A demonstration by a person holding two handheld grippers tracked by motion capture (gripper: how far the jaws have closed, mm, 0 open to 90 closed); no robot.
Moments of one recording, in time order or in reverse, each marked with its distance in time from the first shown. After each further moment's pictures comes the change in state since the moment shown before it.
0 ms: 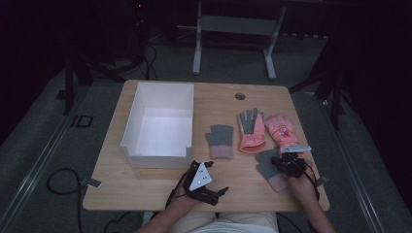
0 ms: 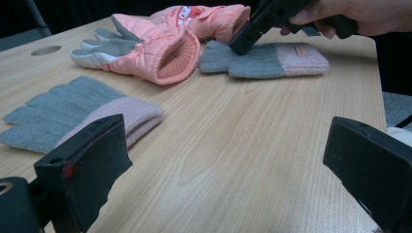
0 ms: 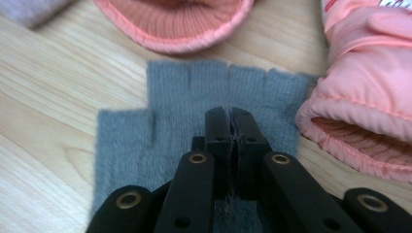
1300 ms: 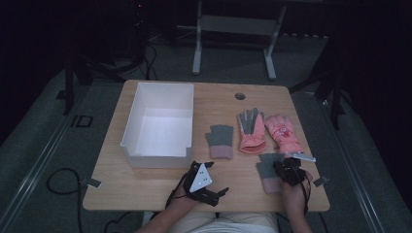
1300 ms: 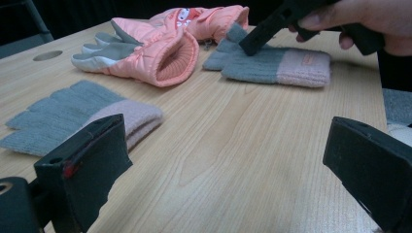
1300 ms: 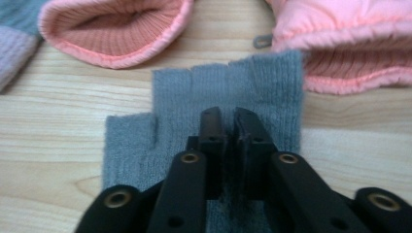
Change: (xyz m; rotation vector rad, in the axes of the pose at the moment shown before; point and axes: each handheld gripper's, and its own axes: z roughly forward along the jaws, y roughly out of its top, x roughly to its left) left arm -0.002 0.000 -0.001 -0.003 0.004 0.025; right arm 0.025 -0.016 -0.010 -0.065 -0.174 0.334
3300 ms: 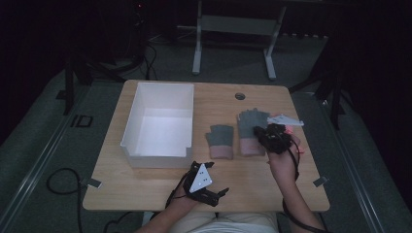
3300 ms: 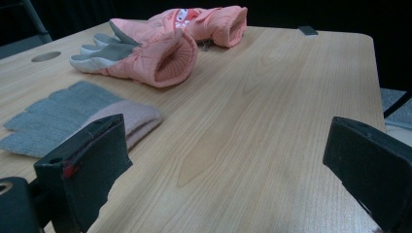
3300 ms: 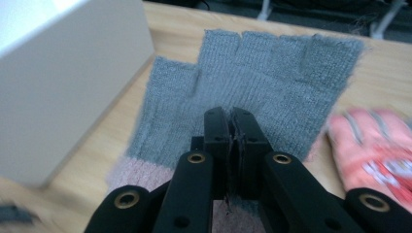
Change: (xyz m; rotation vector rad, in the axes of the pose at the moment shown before) left arm 0.000 0.000 0.000 -0.004 -0.004 0.002; right arm 0.085 0.114 -0.046 -0.164 0.182 -0.206
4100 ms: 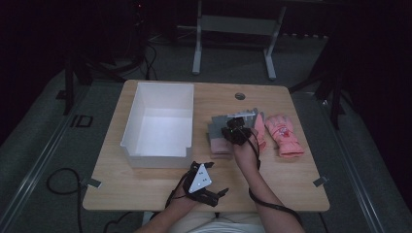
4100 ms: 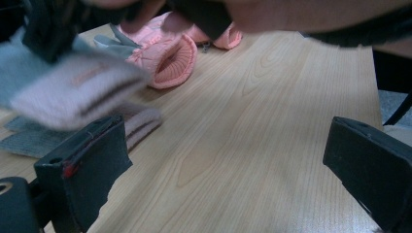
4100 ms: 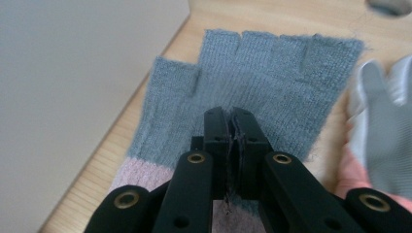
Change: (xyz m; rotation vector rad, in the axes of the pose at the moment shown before) left arm 0.000 -0.001 -0.001 -0.009 -0.001 -0.001; right arm 0.051 -0.003 0.115 0.188 0.055 0.001
